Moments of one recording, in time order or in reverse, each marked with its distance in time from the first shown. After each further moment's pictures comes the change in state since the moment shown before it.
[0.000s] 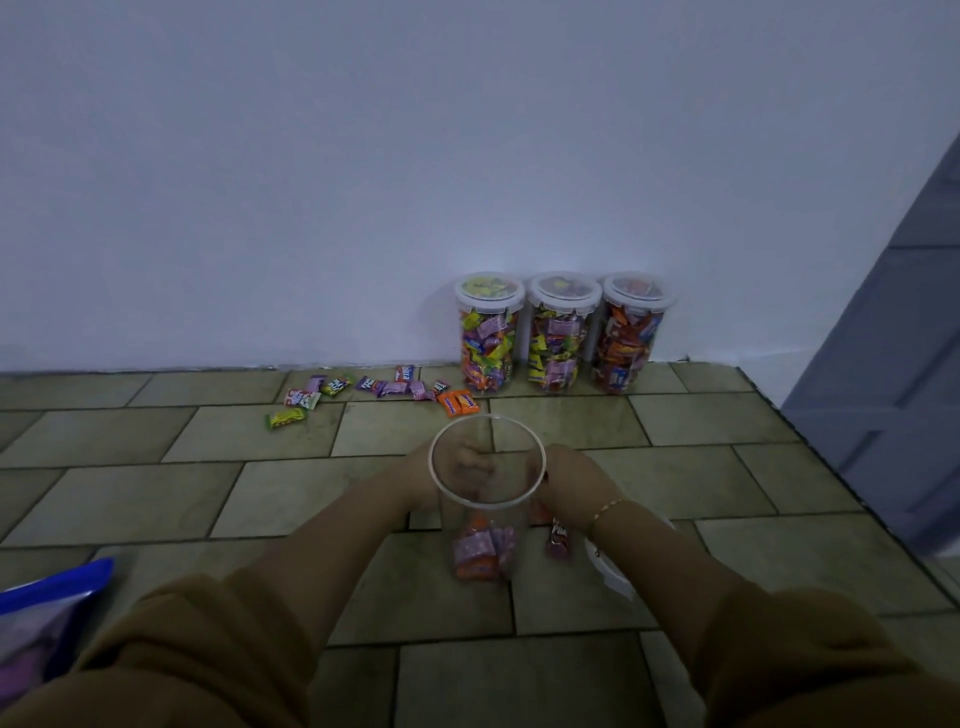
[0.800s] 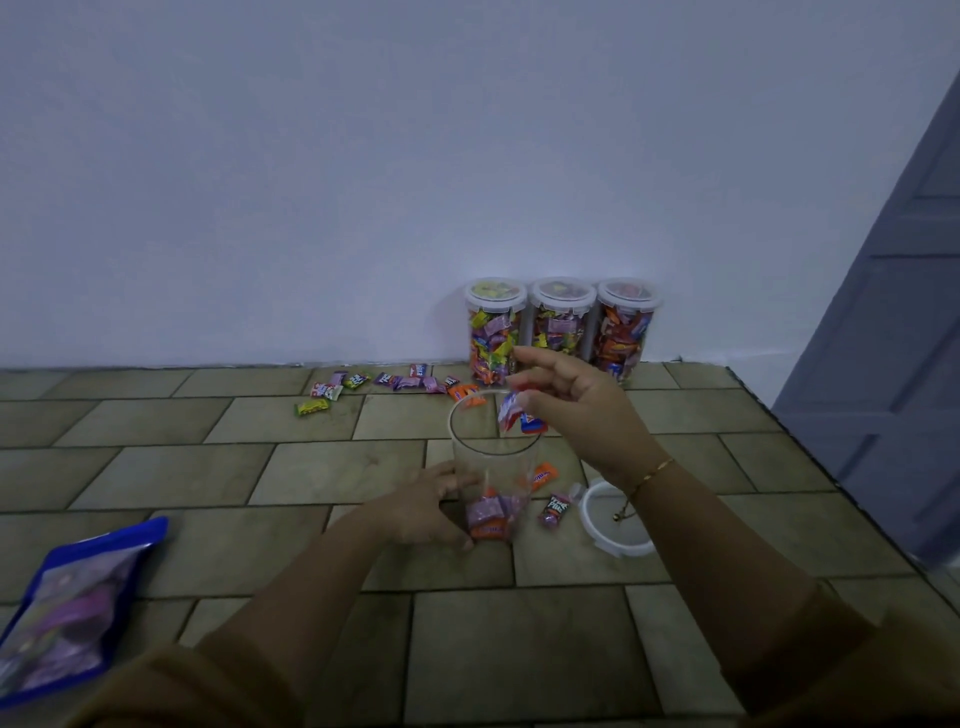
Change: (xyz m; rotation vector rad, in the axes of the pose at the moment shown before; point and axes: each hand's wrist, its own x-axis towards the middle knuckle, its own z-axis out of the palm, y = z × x) left_hand -0.081 0.004 0.016 0.042 -0.113 -0.052; right_hand -0.090 -0.081 -0.101 0.909 0.248 -0.263
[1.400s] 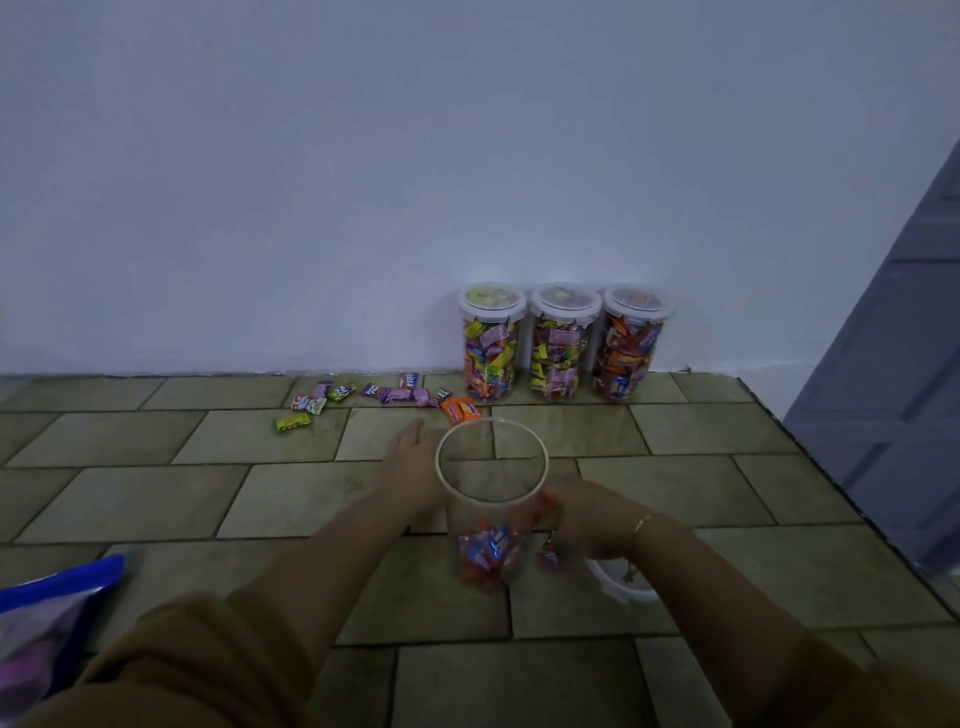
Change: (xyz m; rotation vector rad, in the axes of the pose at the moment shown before) left_hand 0.046 0.013 -0.024 0.009 0.465 -0.088; right_hand 0.011 0.094 -0.008 -0.869 -0.566 0.370
